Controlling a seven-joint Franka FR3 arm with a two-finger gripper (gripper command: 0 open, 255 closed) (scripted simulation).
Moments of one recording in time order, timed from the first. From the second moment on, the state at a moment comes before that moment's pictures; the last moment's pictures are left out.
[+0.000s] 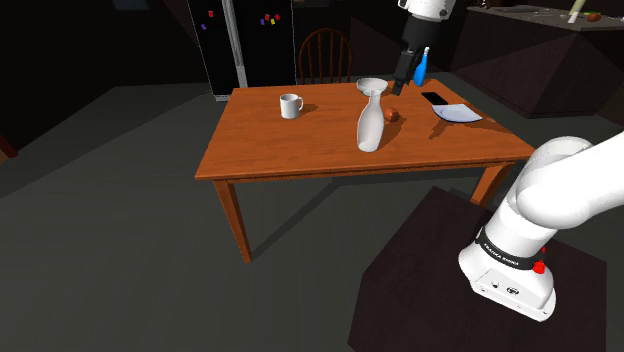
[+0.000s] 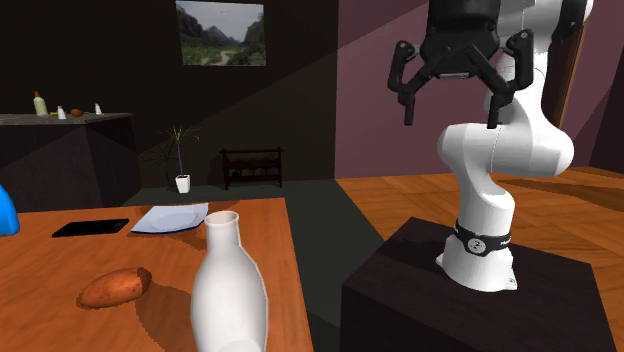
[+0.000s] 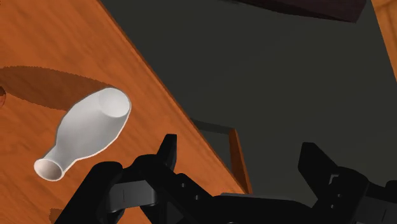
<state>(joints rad) -0.03 -0.69 -0.07 -2.38 0.01 1.82 -0.28</state>
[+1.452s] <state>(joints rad) -0.10 0.05 -0.38 -1.94 0.11 2.07 -0.77</state>
